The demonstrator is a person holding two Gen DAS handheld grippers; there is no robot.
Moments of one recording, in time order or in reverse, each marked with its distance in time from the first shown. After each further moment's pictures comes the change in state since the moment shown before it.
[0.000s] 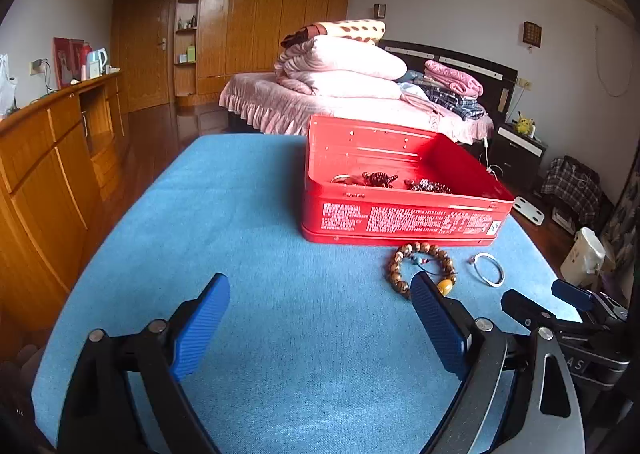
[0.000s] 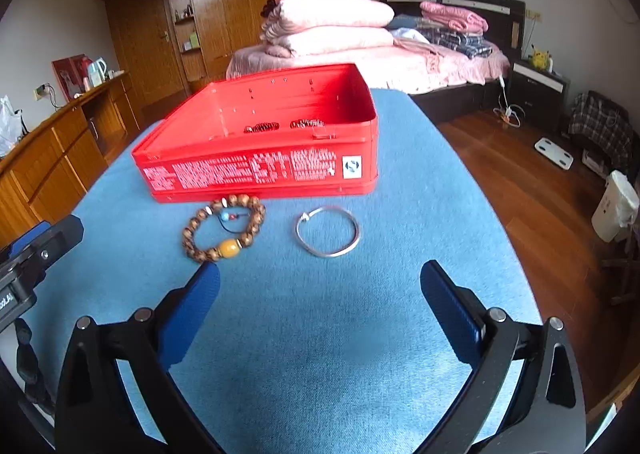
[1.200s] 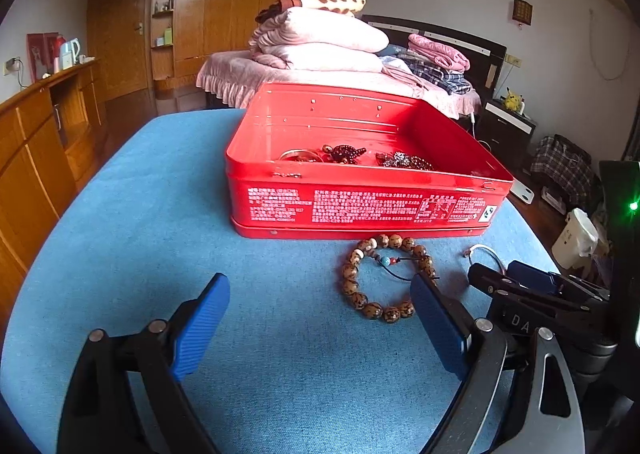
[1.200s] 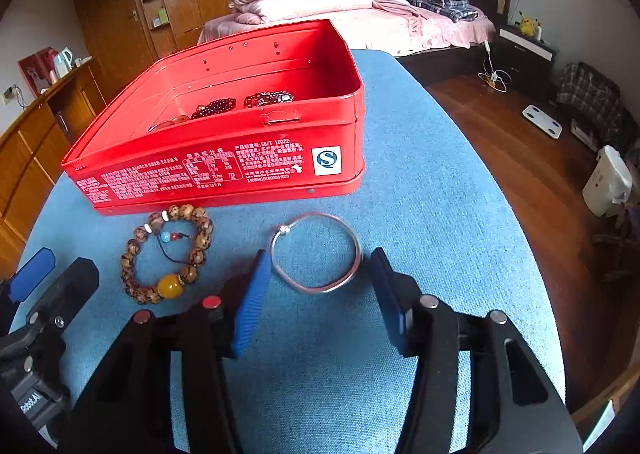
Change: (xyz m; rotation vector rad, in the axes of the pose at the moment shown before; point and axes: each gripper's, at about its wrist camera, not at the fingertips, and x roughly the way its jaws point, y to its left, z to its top) left arm 0.052 -0.042 0.008 0.031 0.092 -0.059; right arm 0.044 -0.003 0.021 0.036 0.118 -0.067
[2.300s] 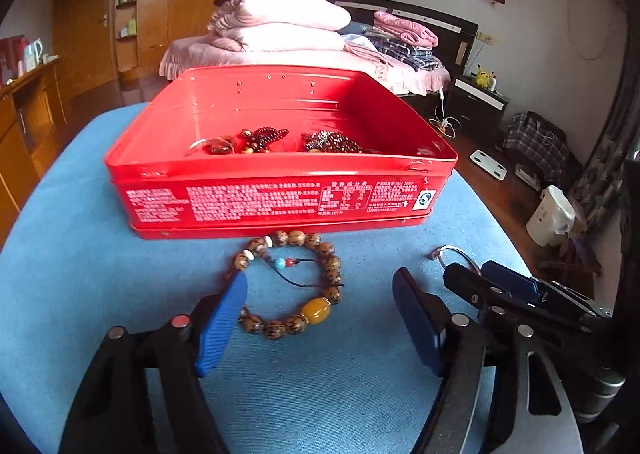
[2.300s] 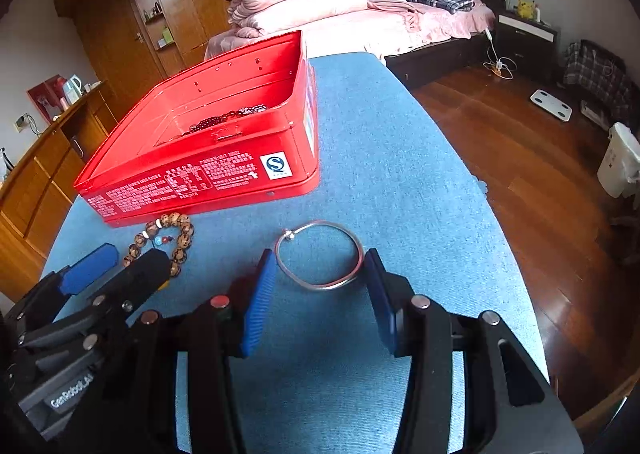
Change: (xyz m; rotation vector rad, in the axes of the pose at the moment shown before) left arm 0.025 -0.062 0.006 0.051 0.081 -0.100; right arm -0.013 -0.050 -0.003 0.076 -0.025 0.086
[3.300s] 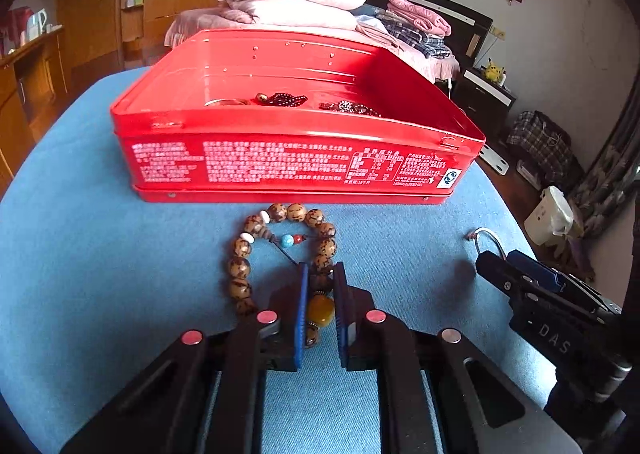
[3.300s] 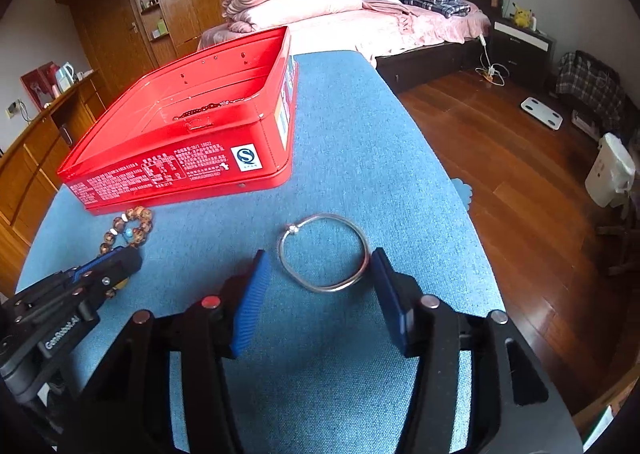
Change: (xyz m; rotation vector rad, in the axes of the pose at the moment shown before) left arm 0.007 0.027 -0.009 -0.072 0.076 -0.021; right arm 0.002 -0.007 -0.003 -0.036 0.004 -0.045
